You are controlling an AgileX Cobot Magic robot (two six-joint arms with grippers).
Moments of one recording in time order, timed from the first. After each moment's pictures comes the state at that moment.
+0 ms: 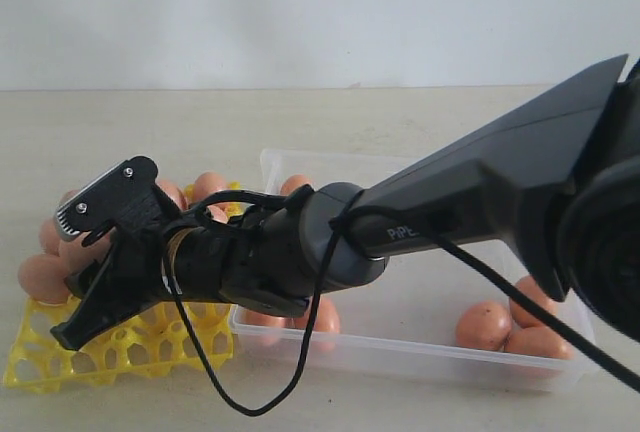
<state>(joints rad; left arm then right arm) 0.09 0.00 0.00 0.23 0.29 -0.09 0.97 2.22 -1.32 -0.46 -0.38 0.42</state>
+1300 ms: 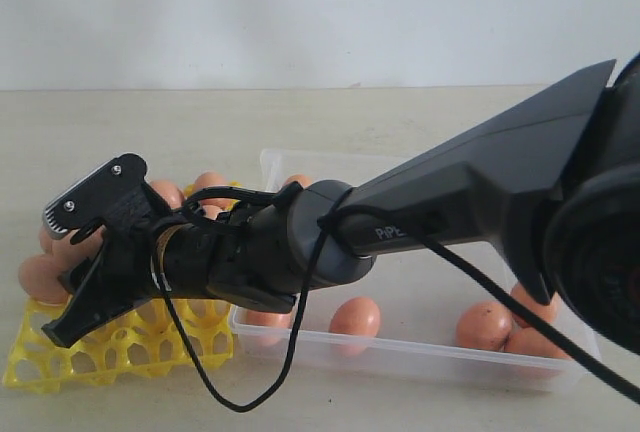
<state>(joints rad) 0.09 0.00 0.00 0.23 0.29 -0.09 0.98 2.23 -1.37 -0.46 -0.34 0.42</state>
